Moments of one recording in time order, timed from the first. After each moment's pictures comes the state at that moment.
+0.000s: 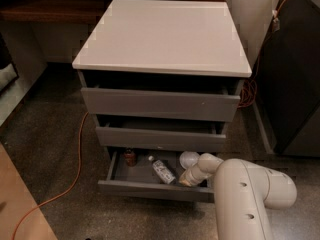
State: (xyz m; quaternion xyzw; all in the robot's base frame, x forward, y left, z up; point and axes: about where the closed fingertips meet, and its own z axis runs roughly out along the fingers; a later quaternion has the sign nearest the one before) arm 0.667 -0.148 0.176 -0.54 0.81 0.12 0.21
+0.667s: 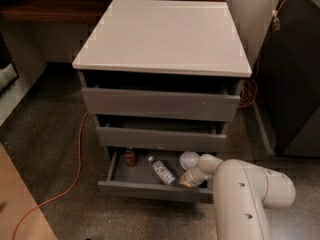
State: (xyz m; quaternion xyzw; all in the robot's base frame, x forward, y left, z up) arm 0.662 -0.153 0.168 -0.53 0.81 0.13 0.20
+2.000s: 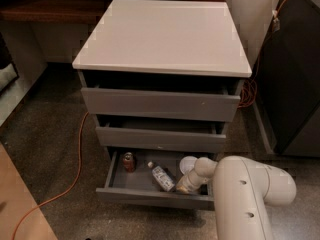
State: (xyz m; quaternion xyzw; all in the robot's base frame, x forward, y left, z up) arm 0.633 -0.132 0.170 -0.55 0.80 0.14 0.18
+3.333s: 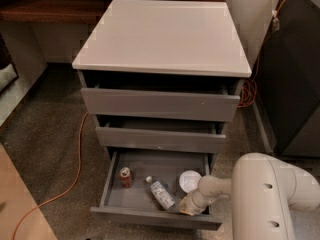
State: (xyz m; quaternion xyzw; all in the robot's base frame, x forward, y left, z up) arm 0.507 -0.133 0.174 -0.64 0.74 0.17 0.14
